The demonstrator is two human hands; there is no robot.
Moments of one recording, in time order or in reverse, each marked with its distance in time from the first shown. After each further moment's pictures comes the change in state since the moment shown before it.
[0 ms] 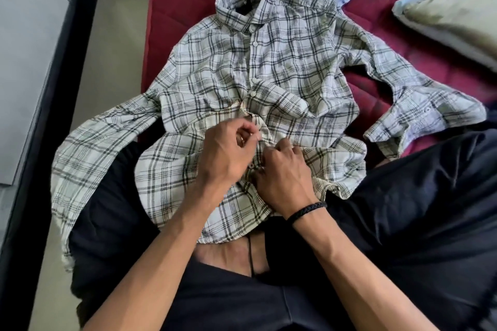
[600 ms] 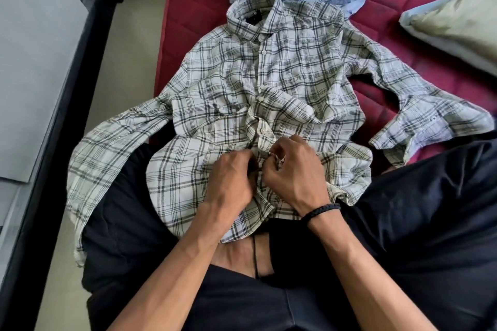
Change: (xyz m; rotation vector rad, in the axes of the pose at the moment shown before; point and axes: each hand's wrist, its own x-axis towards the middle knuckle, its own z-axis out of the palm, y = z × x) left_hand -0.038 -0.010 0.005 0.219 -0.164 -0.078; right_hand 0.002 0.006 -0.015 0.314 0.218 -0.072
